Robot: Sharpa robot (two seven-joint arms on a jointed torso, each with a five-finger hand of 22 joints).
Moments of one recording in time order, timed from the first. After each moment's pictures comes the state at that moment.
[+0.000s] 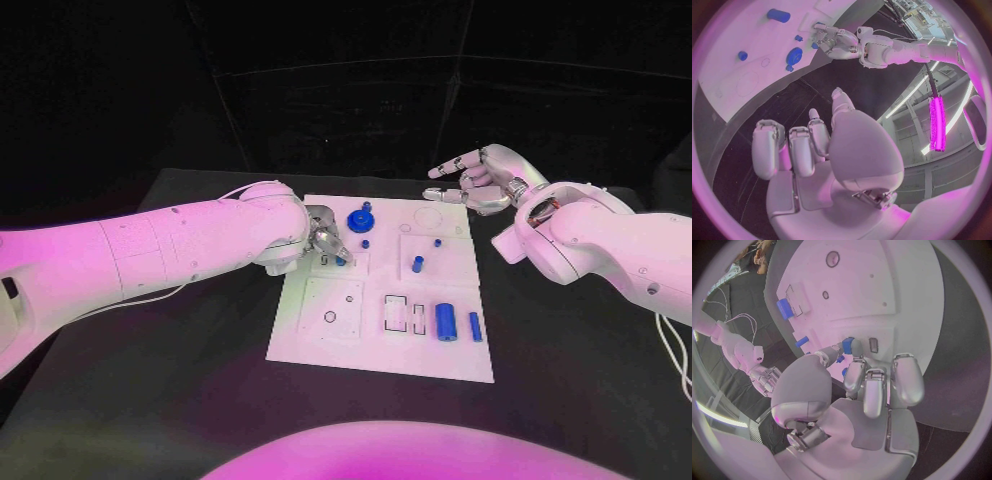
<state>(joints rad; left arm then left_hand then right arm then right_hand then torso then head) 1.27 -0.57 -0.16 1.29 -1.03 0.06 -0.53 0.99 -0.12 0.60 0.06 0.14 0.96 0.01 0.72 0.55 1.40 -0.05 1.31 1.17 1.47 -0.10 1.56 1.31 0.08 1.41 0.01 1.32 1.23 1.21 -0.86 -0.01 1.54 -0.87 -0.44 0.02 1.41 -0.06 -0.12 0.22 0.29 0.89 0.17 0.07 0.07 1.39 0.08 1.31 1.30 1.47 0.01 1.51 1.31 0.05 1.45 0.11 1.46 1.30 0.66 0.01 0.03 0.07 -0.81</state>
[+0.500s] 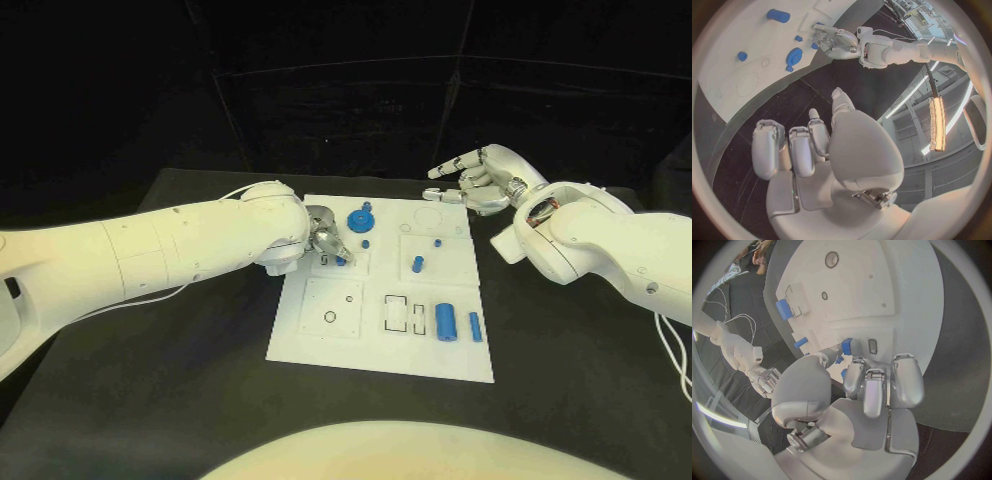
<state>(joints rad) 1.27 -0.57 -0.16 1.28 -1.03 0.06 -0.53 0.95 -0.11 0.57 0.10 0.14 0.98 0.01 0.72 0.55 1.41 -0.05 1.33 1.19 1.47 -0.10 1.56 1.31 0.08 1.42 0.01 1.33 1.24 1.21 -0.85 -0.01 1.54 -0.87 -0.44 0.02 1.40 -0.05 -0.12 0.23 0.29 0.89 0.17 0.07 0.07 1.39 0.08 1.31 1.29 1.47 0.01 1.51 1.31 0.05 1.44 0.11 1.46 1.29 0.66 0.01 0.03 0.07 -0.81</state>
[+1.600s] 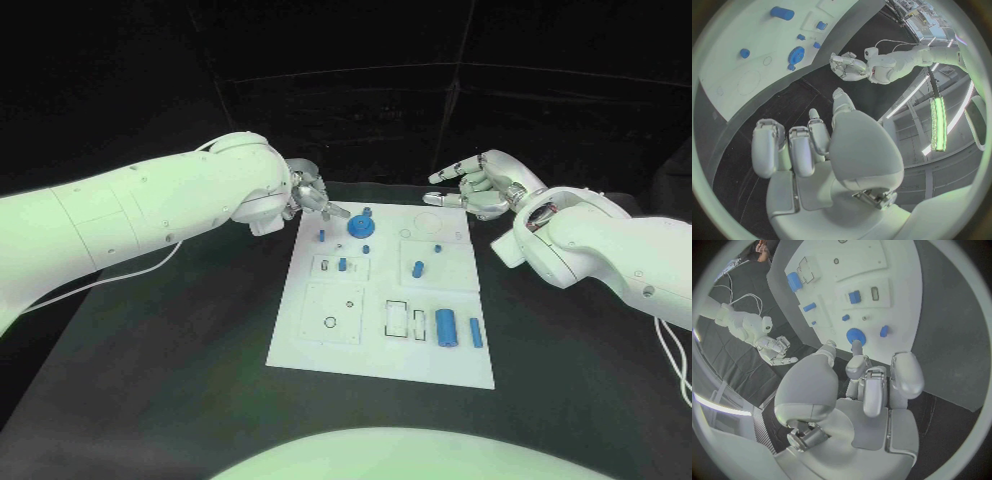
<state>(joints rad) 1.35 -0.61 -0.05 1.25 -1.01 0.11 -0.53 1.06 -0.08 0.06 0.25 0.05 0.89 0.06 0.64 0.51 1.31 -0.02 1.20 1.01 1.47 -0.09 1.56 1.31 0.08 1.39 0.03 1.26 1.17 1.21 -0.84 -0.01 1.52 -0.87 -0.44 0.02 1.39 -0.05 -0.13 0.23 0.30 0.89 0.17 0.07 0.07 1.38 0.08 1.30 1.29 1.47 0.01 1.50 1.31 0.05 1.43 0.11 1.45 1.28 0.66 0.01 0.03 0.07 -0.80</state>
